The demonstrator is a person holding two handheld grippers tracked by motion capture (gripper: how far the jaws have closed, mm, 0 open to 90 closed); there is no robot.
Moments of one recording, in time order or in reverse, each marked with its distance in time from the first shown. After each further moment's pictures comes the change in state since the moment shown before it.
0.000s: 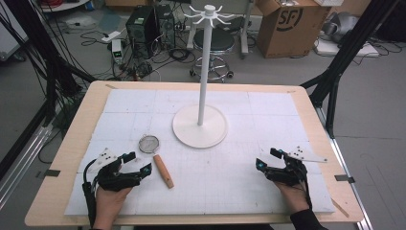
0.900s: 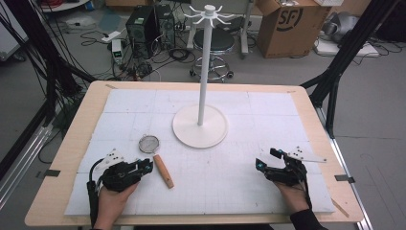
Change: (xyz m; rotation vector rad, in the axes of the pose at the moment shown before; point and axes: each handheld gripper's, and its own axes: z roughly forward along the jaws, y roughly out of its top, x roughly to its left) left arm -0.004 -0.004 0.010 0.115 -0.061 0.007; right arm 0.000 0.000 0.001 0.002 -0.001 -0.006
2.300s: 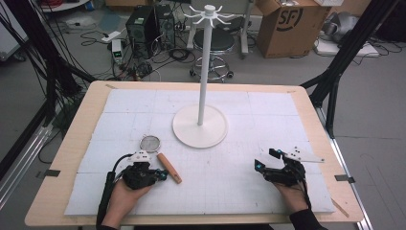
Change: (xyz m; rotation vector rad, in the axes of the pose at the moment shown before) left arm -0.016 0.004 0.050 0.315 -0.110 0.075; right arm 0.002 -0.001 0.003 0.023 -0.004 -0.032
